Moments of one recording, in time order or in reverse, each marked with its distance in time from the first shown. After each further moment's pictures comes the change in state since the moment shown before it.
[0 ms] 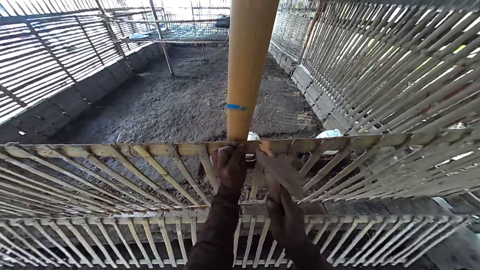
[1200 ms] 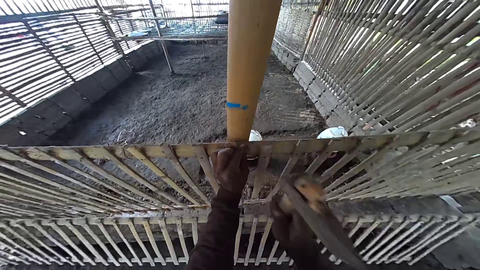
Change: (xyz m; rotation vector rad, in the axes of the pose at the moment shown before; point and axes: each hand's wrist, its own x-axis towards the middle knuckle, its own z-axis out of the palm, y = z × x) left_hand -0.002 -0.006 0.003 -0.027 0.034 0.033; right_hand -0.008 0.019 0.014 -0.013 0.104 -0.067
